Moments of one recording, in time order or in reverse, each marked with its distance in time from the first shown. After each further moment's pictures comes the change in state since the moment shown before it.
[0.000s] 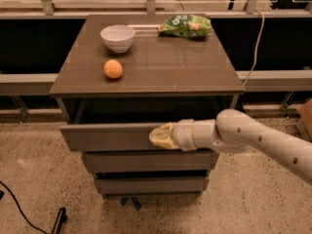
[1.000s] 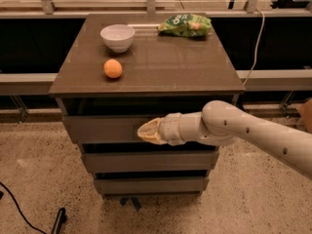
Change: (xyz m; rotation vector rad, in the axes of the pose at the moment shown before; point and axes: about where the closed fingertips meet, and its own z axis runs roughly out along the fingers) arm -0.037 0.005 0.024 -0.013 0.045 -0.023
